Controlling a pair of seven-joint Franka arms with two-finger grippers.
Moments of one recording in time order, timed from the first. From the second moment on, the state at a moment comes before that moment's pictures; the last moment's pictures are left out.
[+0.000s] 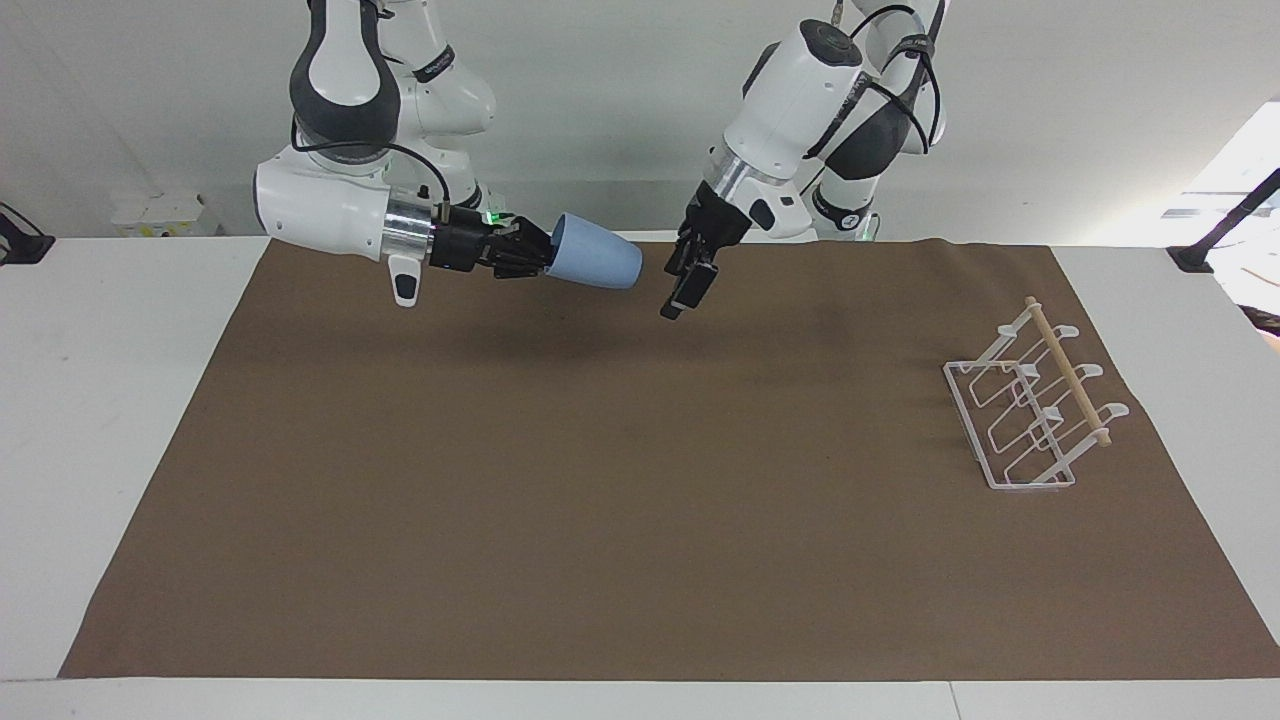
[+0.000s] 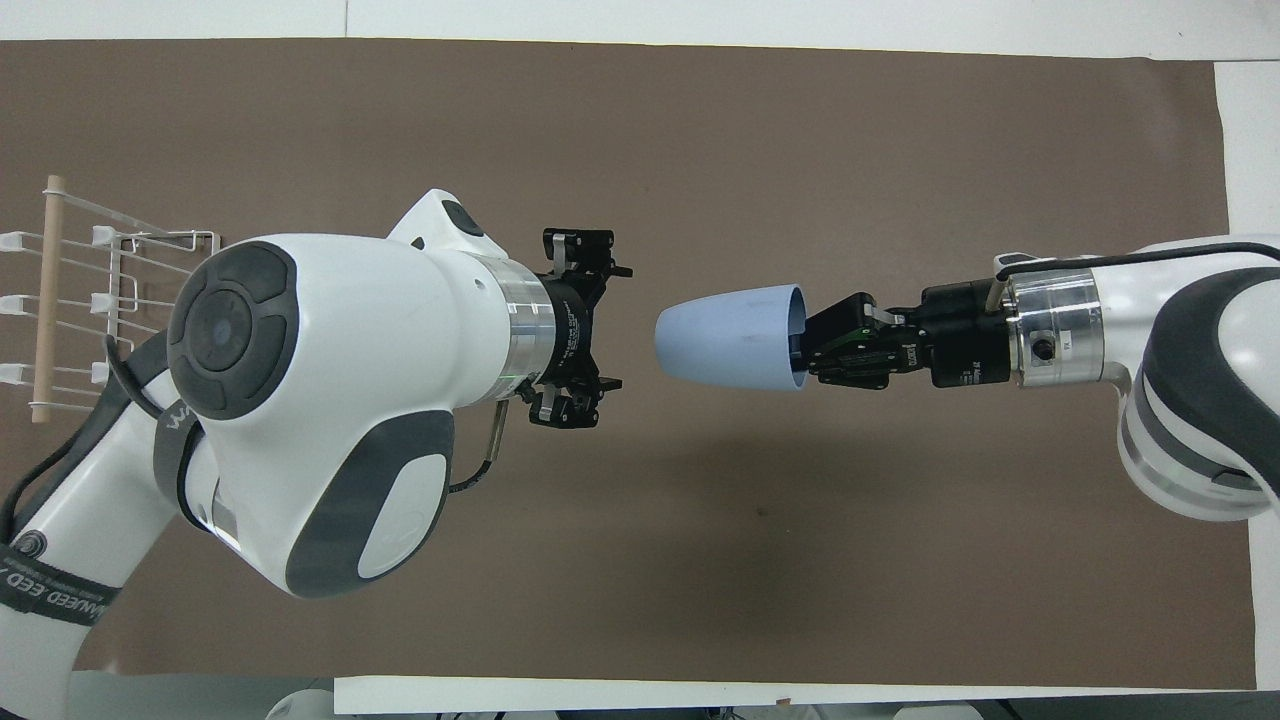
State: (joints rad) left arm -0.68 0.02 -0.05 -1.82 -0.33 2.20 -1.91; right arm 0.00 -0.11 0.09 -2.15 1.24 1.75 -0.09
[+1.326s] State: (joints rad) left arm -0.80 0.08 -0.05 -1.74 -0.33 2.31 -2.09; right arm 0.01 -0.11 0.10 -2.16 1.24 1.75 -0.09
